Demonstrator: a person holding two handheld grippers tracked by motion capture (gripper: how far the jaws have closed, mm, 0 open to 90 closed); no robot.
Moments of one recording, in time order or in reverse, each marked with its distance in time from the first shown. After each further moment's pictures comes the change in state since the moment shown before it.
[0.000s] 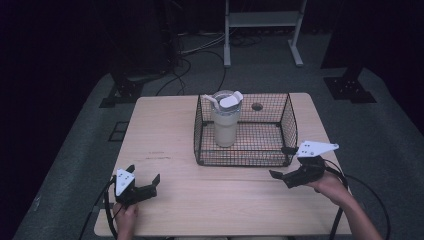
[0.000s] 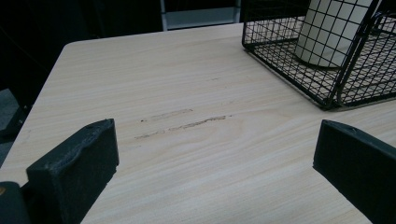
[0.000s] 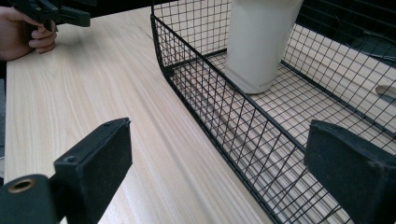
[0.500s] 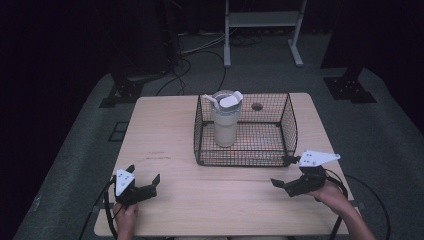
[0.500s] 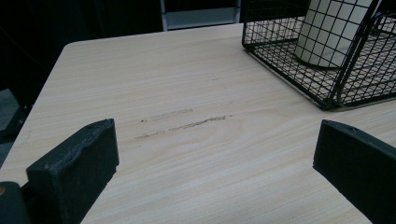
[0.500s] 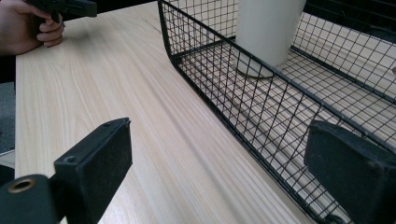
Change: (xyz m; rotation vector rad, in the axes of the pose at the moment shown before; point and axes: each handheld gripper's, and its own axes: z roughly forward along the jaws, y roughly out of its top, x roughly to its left) left arm 0.000 0.000 0.000 -0.001 0.001 -0.001; right arm 0.008 -0.028 0.000 -0.014 0.016 0.026
